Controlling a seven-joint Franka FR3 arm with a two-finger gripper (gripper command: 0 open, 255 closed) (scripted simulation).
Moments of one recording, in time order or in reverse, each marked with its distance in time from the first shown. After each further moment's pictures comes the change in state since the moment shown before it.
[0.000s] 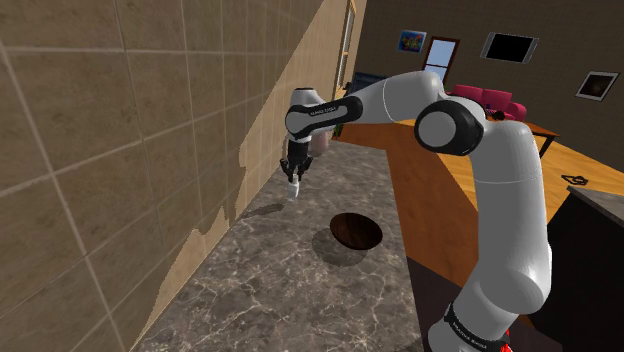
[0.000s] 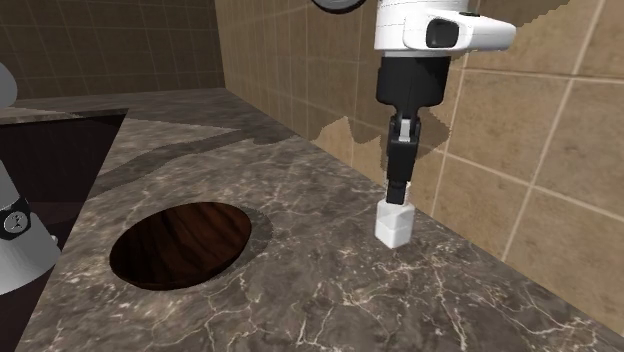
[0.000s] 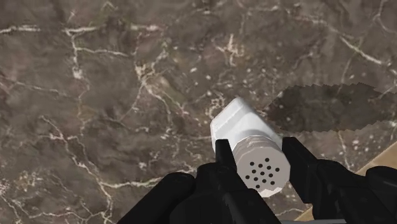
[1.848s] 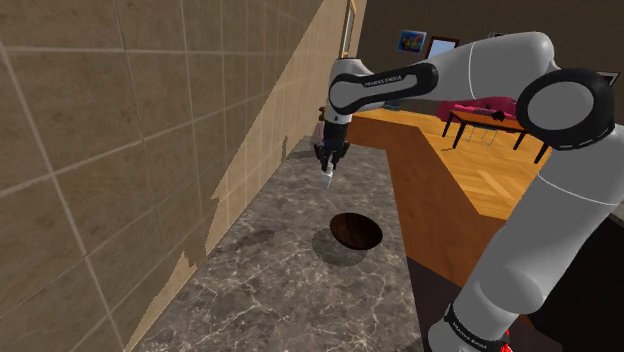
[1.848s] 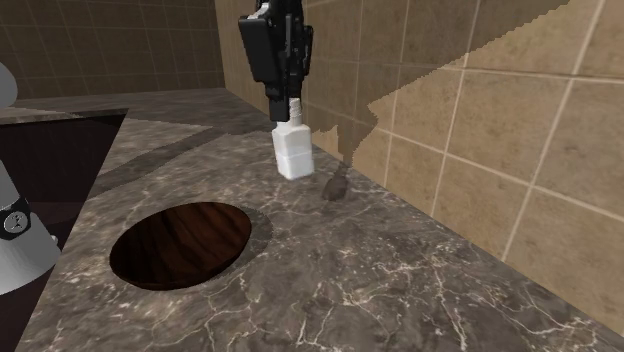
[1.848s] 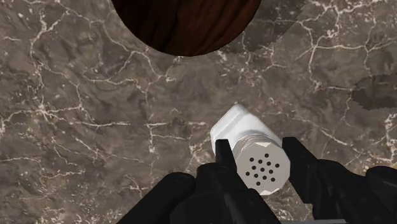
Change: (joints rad) arm -0.013 -0.524 -0.012 -0.446 -0.009 -0.078 -0.024
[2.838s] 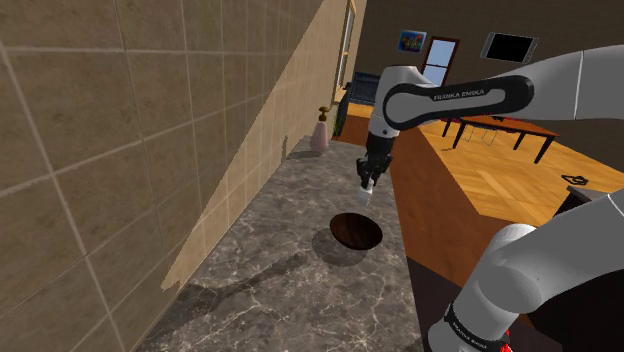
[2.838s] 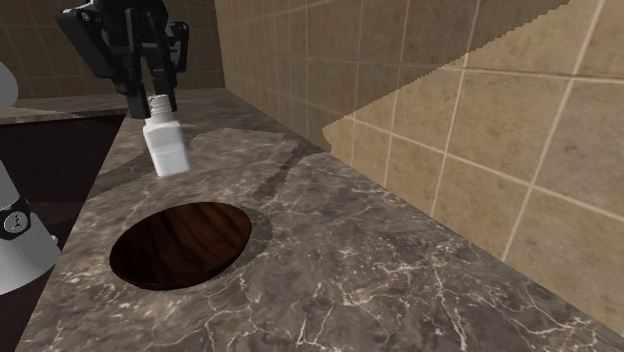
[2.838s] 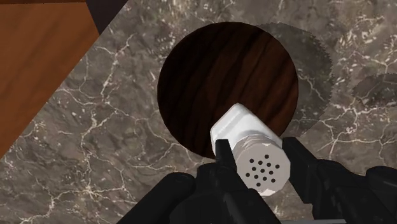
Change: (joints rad) arm -0.024 -0.475 -0.023 -0.458 -0.025 -0.017 -0.032
